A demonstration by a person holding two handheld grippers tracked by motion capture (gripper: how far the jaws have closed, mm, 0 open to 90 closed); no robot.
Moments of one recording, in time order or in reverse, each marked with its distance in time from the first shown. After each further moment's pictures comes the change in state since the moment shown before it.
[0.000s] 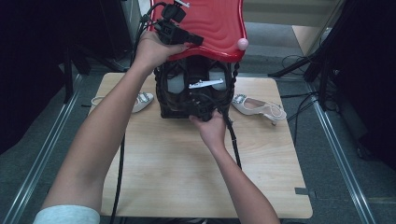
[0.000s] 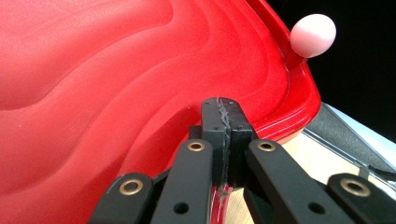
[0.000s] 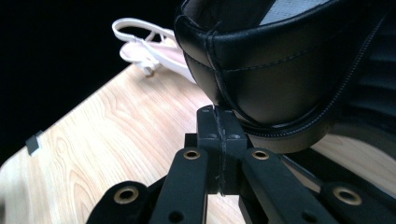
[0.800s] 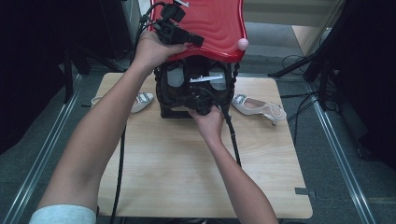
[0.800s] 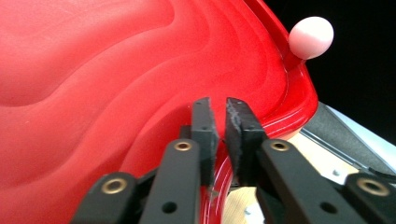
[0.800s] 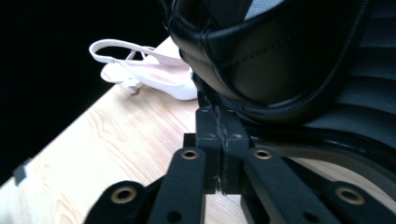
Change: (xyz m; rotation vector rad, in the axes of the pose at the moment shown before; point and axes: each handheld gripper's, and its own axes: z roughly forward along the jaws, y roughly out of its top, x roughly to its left) left arm -0.003 0.001 -0.004 -0.001 0.012 -0.008; right arm -0.017 0.008 0.014 -0.019 -0.028 0.057
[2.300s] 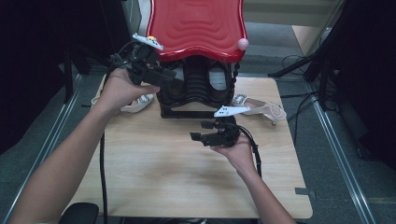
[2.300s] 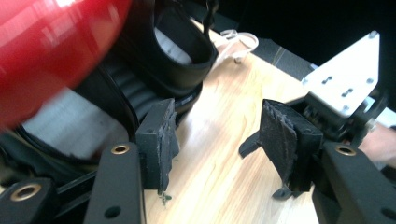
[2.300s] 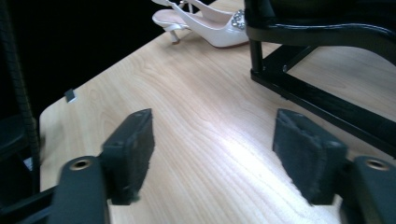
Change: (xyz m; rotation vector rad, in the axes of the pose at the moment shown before) left arm -0.033 -0.104 -0.050 0.104 -0.061 0.027; right arm 0.005 -0.085 -0.082 -0.005 0.128 -0.139
